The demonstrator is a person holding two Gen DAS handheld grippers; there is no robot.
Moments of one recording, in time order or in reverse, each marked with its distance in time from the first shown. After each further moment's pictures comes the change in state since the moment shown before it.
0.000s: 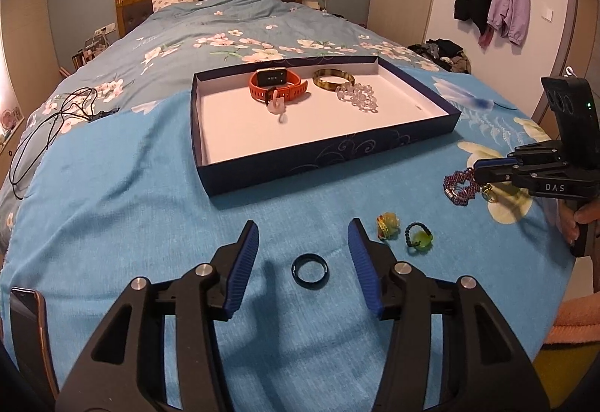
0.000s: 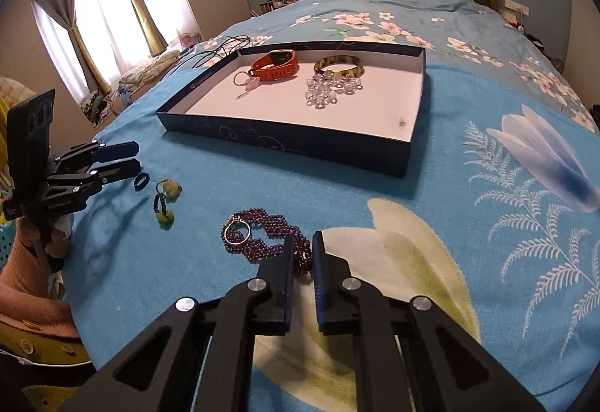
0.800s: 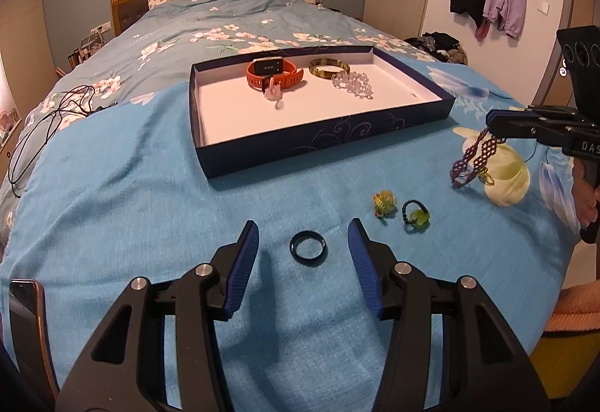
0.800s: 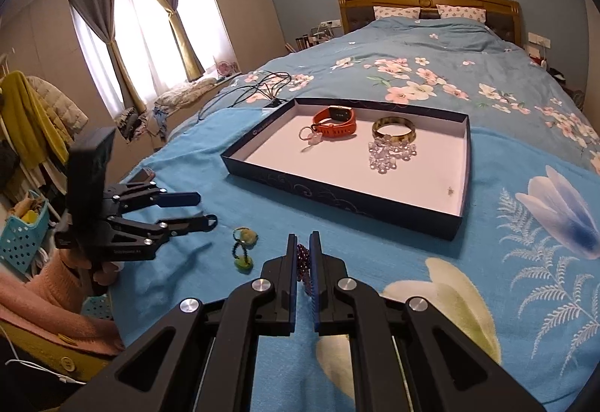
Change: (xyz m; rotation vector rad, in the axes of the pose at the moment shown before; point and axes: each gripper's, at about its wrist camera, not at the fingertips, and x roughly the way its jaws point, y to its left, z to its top) left arm -0.004 0.000 -0.010 0.016 0.024 -0.010; right arm -0.037 0.041 0.023 -0.052 -0.142 0.123
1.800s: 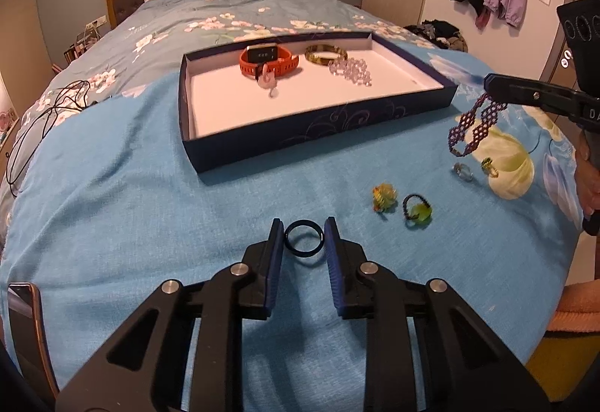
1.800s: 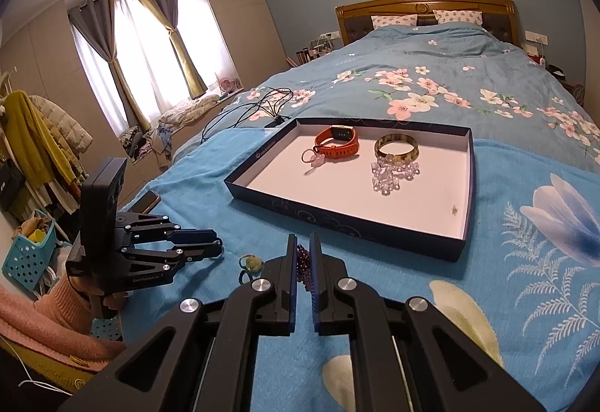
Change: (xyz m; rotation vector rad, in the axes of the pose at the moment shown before) left arm 0.011 -0.004 0.005 0.011 0.039 0.000; right arm -0.001 -0.002 0.013 0.033 -0.054 0.020
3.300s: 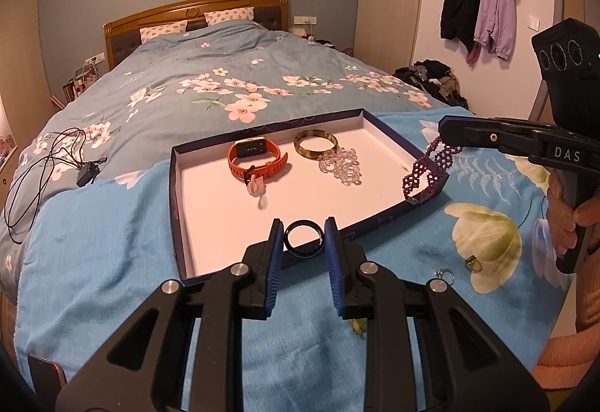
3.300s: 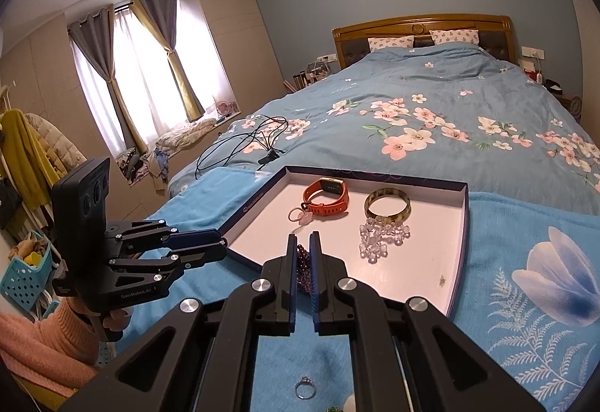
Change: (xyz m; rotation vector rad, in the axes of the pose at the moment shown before) left arm -0.012 -0.010 0.072 0.020 -0.169 -0.014; right arm 0.012 -0.019 0.050 0.005 -0.088 -0.008
